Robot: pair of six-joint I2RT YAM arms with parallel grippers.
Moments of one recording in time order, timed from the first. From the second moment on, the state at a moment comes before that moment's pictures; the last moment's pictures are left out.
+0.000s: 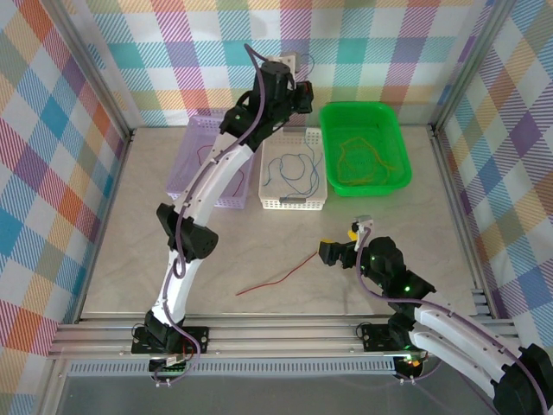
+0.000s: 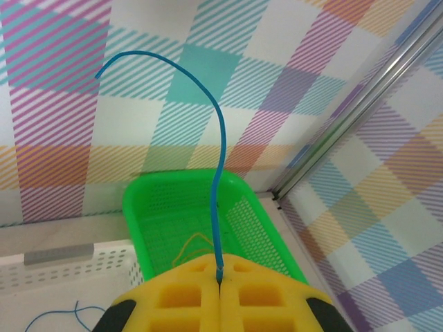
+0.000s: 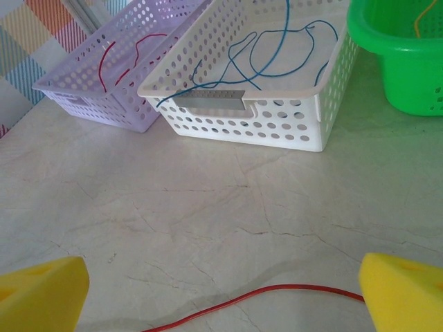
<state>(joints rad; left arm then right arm) -0.62 2.26 2.68 -0.67 -0.06 -0.45 0.67 0.64 0.25 0.03 0.05 0.40</state>
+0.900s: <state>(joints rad) -0.56 2.37 2.39 -0.67 -0.02 -0.47 0.67 1.07 0.46 -0.12 0.06 0.42</state>
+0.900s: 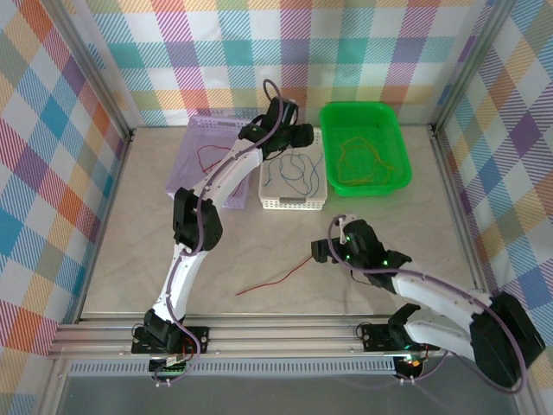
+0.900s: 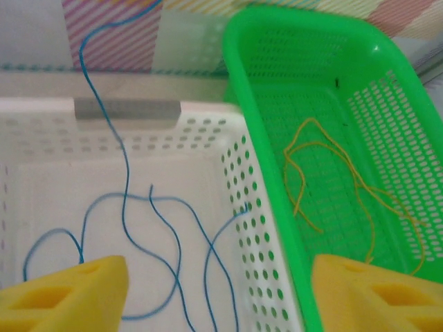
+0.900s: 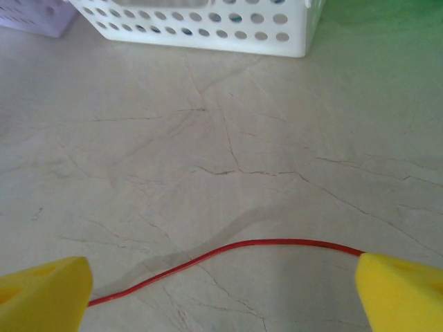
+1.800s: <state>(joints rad) -0.59 1.52 1.70 -0.97 -0.03 -0.52 0.66 1.52 0.71 -0.37 0.09 0.52</state>
